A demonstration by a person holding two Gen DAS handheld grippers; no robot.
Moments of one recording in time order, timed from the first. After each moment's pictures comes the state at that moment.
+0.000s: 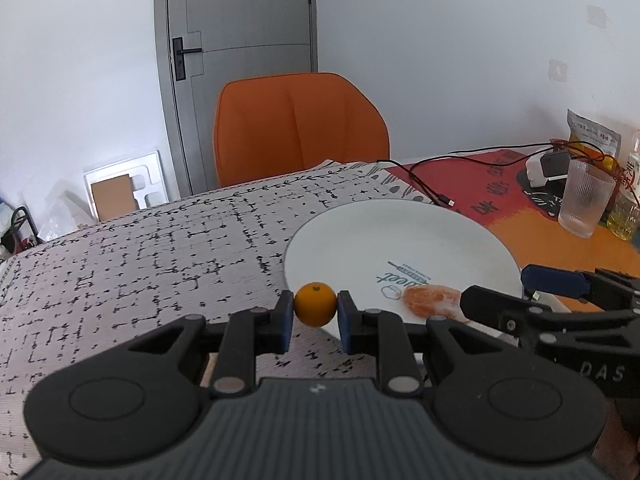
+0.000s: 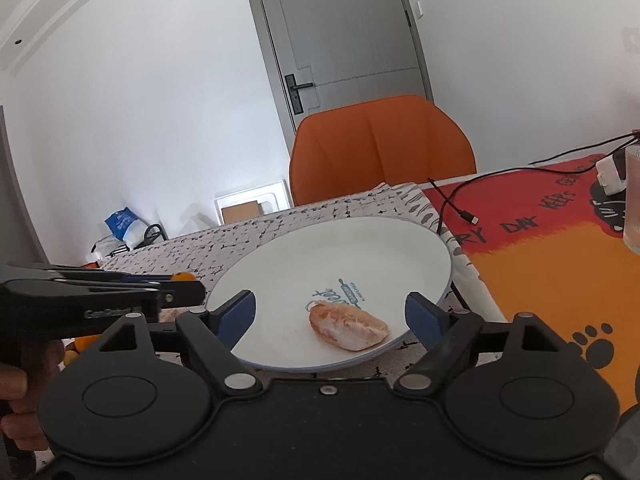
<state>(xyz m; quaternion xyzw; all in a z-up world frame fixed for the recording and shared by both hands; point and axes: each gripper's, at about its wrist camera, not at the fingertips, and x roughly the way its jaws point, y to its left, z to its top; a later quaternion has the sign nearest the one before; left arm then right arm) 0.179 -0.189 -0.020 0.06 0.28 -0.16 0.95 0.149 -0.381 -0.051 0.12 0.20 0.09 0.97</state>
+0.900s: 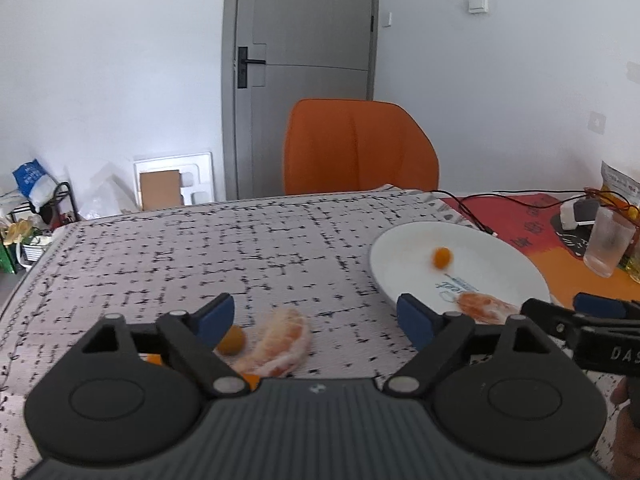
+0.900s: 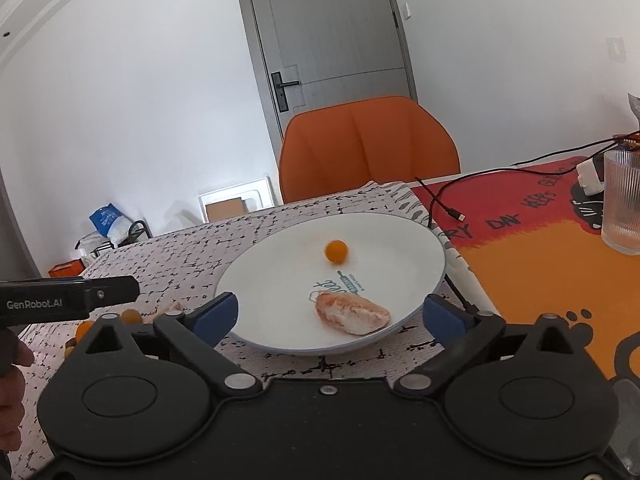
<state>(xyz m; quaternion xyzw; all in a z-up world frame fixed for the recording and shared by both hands) 0.139 -0.118 -0.009 0.01 0.25 -0.09 0.96 0.133 -0.365 -0.044 0.11 0.21 0.06 0.97</state>
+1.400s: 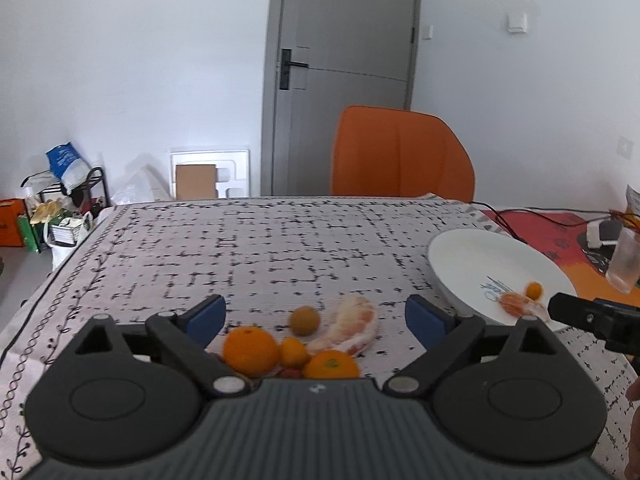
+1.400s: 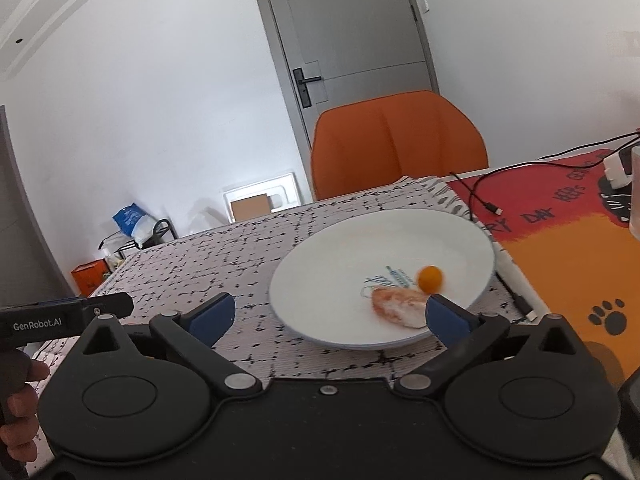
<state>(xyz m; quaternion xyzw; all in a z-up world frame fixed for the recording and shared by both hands) 0.119 -0.069 -0.006 -0.02 0.24 -0.04 0.97 0.131 -0.339 -0.035 0.12 0.22 0.09 0.96</state>
